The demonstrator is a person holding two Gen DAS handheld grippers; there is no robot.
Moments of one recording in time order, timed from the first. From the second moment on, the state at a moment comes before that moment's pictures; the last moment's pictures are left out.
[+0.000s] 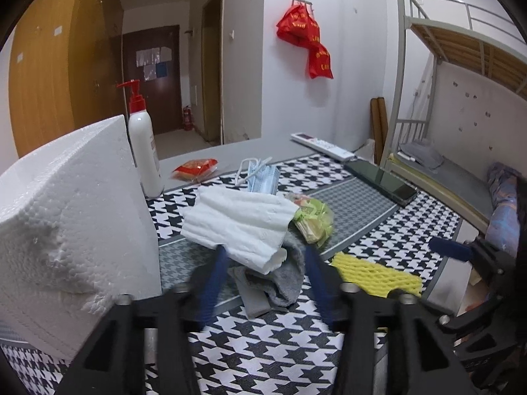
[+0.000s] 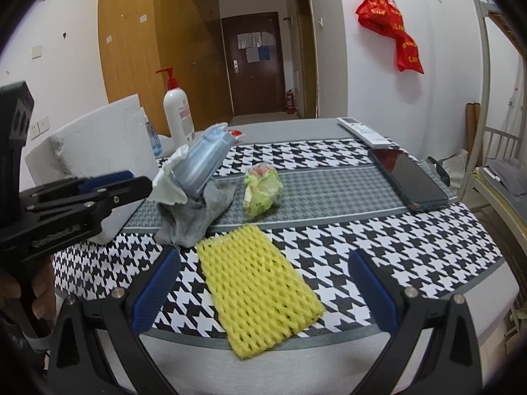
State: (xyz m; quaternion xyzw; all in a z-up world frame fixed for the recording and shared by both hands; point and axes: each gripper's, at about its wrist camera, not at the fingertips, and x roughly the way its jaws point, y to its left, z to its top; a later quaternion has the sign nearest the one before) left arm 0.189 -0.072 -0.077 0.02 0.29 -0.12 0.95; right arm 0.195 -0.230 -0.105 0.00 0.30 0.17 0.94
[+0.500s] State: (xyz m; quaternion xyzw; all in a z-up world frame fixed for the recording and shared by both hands) left arm 0.208 -0.079 -0.087 0.04 0.31 -0.09 0.95; right arm 0.210 -0.219 -0.130 -0.04 0.33 0.20 0.92
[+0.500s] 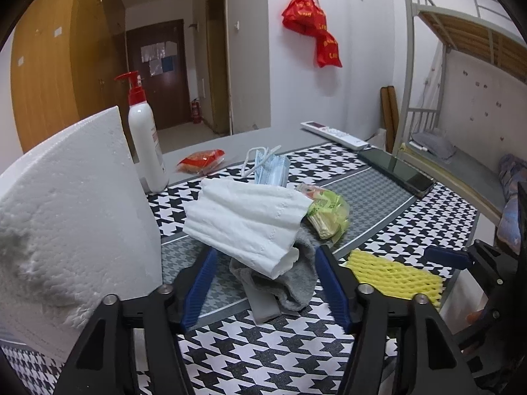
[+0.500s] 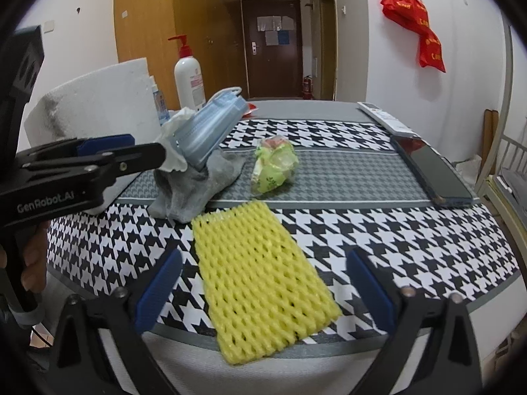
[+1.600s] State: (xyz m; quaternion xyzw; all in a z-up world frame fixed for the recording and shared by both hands) left arm 0.224 -0.080 -0.099 0.05 0.31 -0.03 0.95; right arm 0.216 -0.218 -0.138 -0.04 0.34 0.22 0.91
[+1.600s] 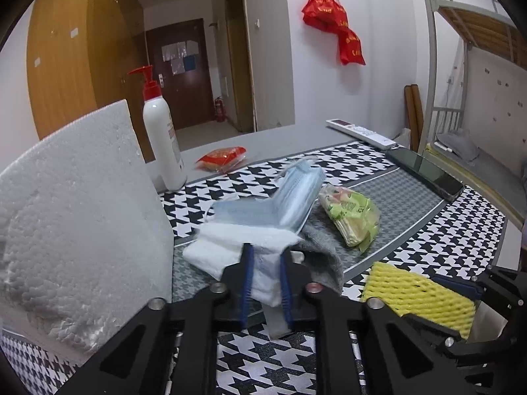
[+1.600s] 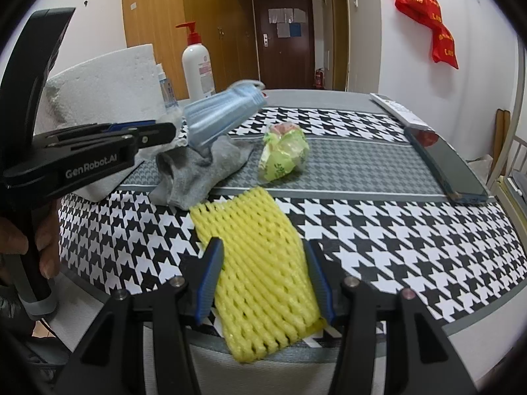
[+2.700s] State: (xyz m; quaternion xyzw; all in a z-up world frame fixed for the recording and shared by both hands) left arm 0.162 -0.061 -0.067 0.02 0.29 -0.08 0.96; right arm 0.184 -0.224 -0.103 -0.02 0.30 0.22 0.93
